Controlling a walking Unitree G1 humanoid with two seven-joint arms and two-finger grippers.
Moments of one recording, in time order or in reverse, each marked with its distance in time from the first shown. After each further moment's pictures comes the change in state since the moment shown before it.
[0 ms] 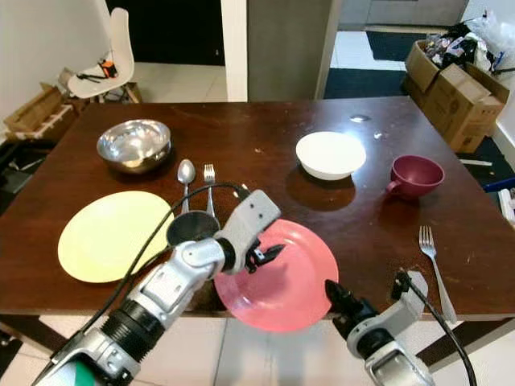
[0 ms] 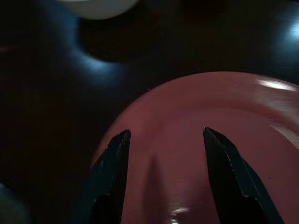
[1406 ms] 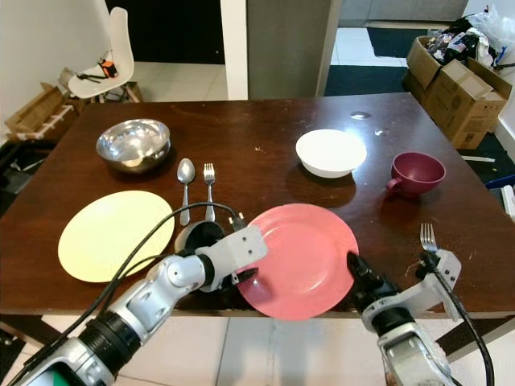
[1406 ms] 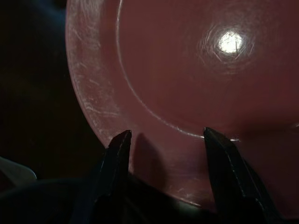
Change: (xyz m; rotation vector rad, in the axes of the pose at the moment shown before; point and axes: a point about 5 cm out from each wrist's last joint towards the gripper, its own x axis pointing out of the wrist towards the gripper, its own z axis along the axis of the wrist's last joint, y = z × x) left arm -0.010 -0.018 -0.042 0.303 0.150 -0.130; right arm 0.005 0.030 0.037 -0.061 -0.258 0.140
